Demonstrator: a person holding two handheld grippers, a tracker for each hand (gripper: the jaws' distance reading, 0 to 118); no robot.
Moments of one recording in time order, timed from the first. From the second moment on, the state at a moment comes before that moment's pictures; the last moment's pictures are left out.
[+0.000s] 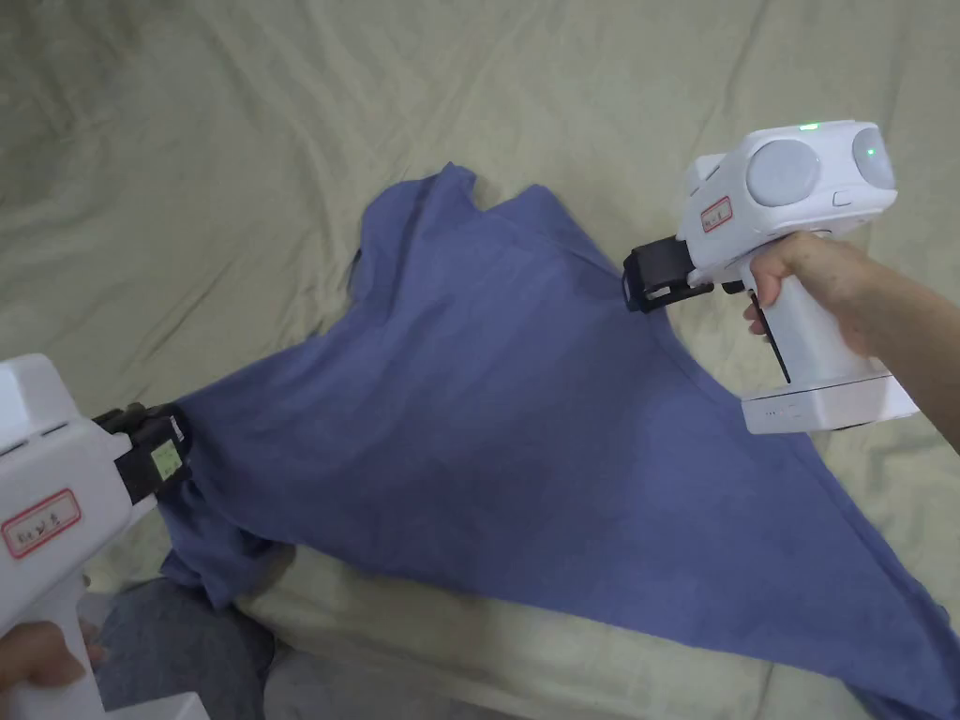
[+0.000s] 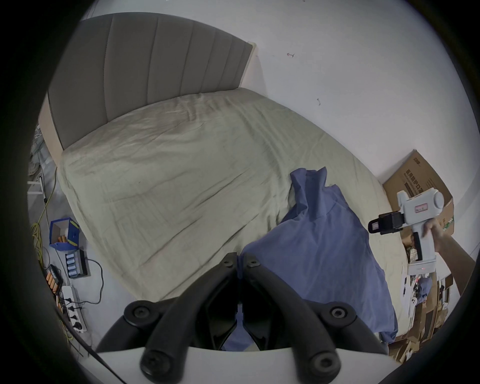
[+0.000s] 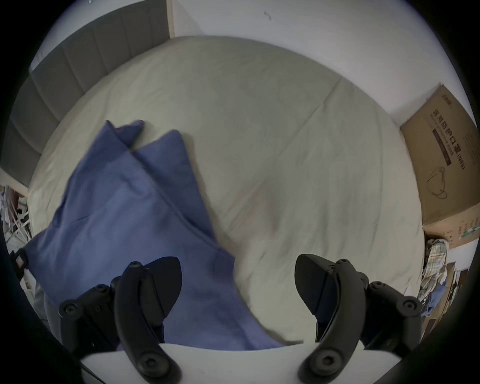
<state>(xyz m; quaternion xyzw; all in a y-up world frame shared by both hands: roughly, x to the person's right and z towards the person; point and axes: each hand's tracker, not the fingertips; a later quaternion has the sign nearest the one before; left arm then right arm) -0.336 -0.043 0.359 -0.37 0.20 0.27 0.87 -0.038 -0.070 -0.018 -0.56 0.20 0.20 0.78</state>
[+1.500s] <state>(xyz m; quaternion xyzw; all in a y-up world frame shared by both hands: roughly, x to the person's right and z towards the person) -0.289 0.336 0.249 -0.07 0.03 0.11 0.99 0.175 0.405 0.214 -0.17 0.12 0.02 0.98</state>
